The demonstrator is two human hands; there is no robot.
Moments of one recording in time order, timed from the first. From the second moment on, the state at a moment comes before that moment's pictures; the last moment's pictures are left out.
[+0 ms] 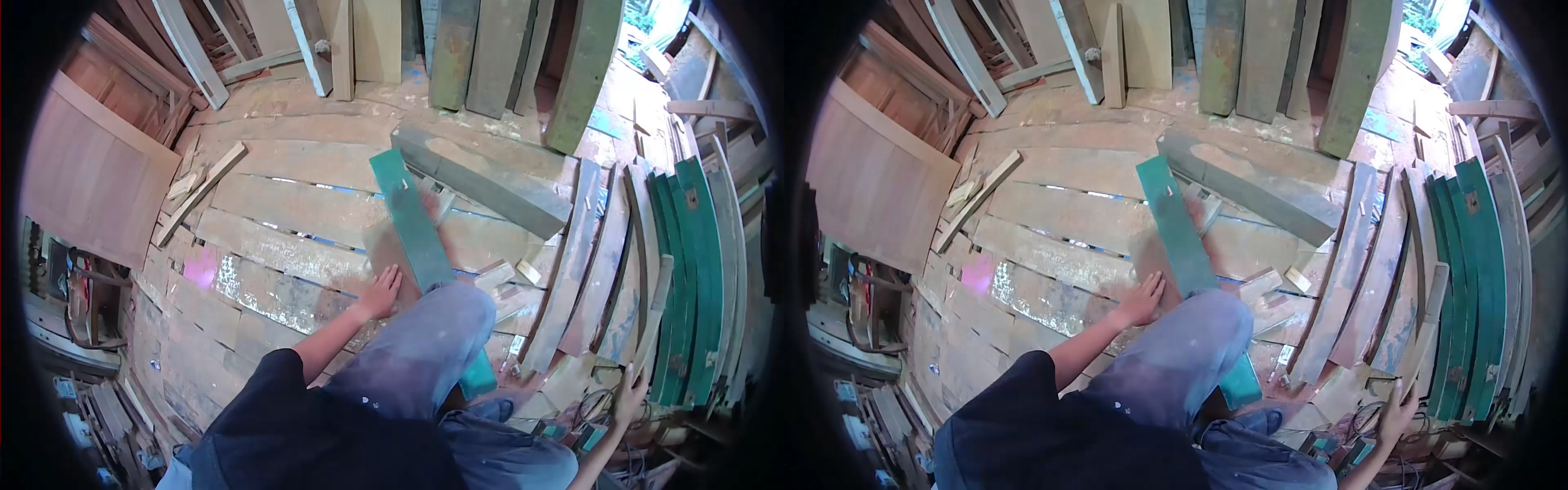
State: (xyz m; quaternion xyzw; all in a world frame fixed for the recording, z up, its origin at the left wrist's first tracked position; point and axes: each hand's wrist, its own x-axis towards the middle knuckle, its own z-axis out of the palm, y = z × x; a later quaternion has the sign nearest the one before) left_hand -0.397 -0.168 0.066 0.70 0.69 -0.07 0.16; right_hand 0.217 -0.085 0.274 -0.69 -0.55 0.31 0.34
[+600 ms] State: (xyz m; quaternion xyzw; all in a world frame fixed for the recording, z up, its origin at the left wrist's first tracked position) left_hand -0.482 -0.127 -0.004 0.11 0.73 0.47 0.49; right_hand 0.157 -0.082 0.272 -0.71 -0.54 0.42 0.17
